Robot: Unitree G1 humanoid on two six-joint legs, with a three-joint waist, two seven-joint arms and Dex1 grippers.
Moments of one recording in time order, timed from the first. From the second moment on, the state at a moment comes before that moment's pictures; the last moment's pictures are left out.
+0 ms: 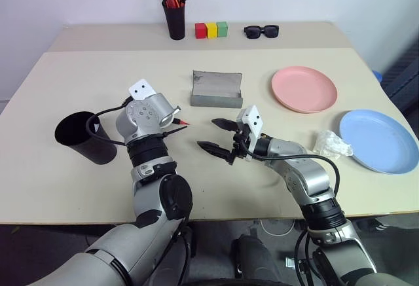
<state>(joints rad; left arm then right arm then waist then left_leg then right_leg) -1.06 -0.20 0.77 0.25 -0.30 1.15 0.79 -0.43 -0.28 0.17 -0.05 0.37 0.43 0.79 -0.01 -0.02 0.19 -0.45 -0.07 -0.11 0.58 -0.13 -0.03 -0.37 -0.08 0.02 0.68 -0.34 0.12</state>
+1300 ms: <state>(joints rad) -0.11 0.18 0.29 -0.75 0.16 0.48 0.27 -0.59 -0.34 0.15 -0.13 0.56 0.52 1.01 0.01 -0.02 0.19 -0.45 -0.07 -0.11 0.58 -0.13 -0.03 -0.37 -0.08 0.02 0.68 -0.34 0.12</state>
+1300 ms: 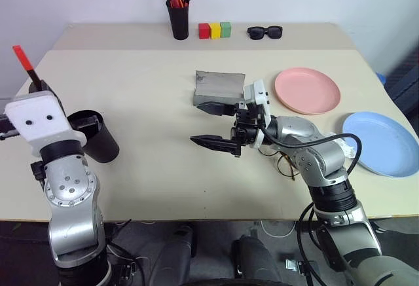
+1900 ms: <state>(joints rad) -0.05 0.09 0.28 -0.67 0.20 0.34 0.27 -0.59 -0.32 0.17 -0.11 0.54 0.49 1.01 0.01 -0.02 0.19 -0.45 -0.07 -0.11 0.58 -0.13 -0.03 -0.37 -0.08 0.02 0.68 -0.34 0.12</state>
